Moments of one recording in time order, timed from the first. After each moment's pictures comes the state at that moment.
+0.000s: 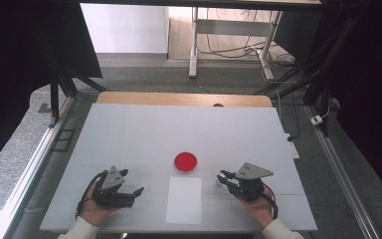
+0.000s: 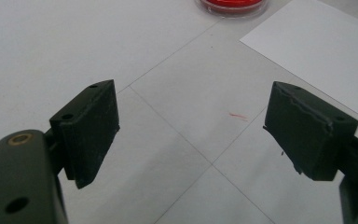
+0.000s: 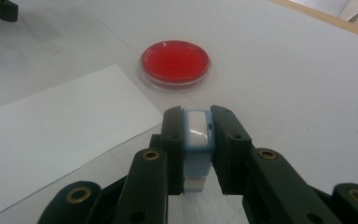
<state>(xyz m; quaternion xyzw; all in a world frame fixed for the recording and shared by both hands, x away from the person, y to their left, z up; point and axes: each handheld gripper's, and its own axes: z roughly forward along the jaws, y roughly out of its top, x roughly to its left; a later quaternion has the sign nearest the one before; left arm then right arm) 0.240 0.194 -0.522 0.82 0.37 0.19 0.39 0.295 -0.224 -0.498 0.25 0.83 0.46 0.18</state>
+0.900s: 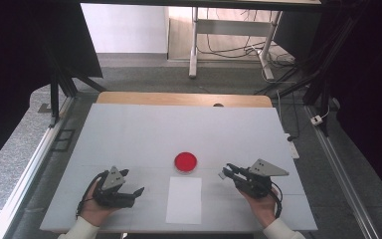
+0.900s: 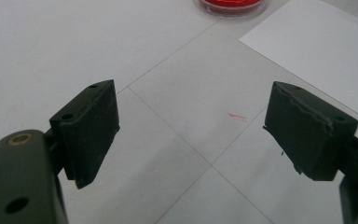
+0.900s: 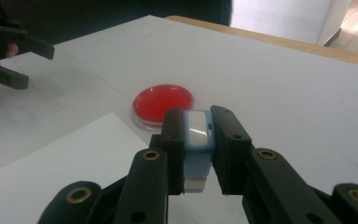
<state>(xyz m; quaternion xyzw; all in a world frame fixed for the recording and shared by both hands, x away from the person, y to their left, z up) 0.240 0.193 -0.522 0.82 0.37 0.19 0.39 0.296 -0.243 -0.485 0.29 0.77 0.53 0.17</state>
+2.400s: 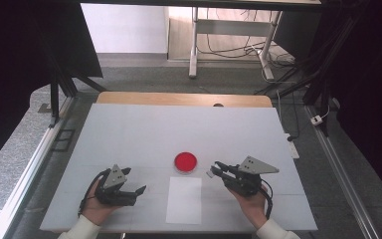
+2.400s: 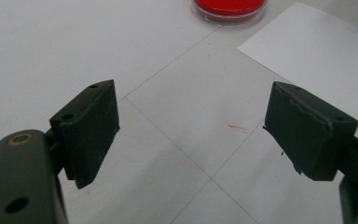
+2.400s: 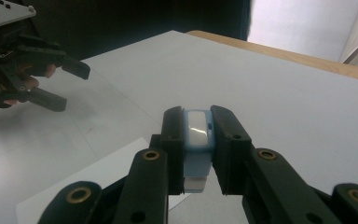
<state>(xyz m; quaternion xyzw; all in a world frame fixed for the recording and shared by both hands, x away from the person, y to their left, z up) 0.245 0.190 -0.523 0.82 0.37 0.19 0.39 0.294 -0.210 -0.473 0.27 0.77 0.55 0.16</state>
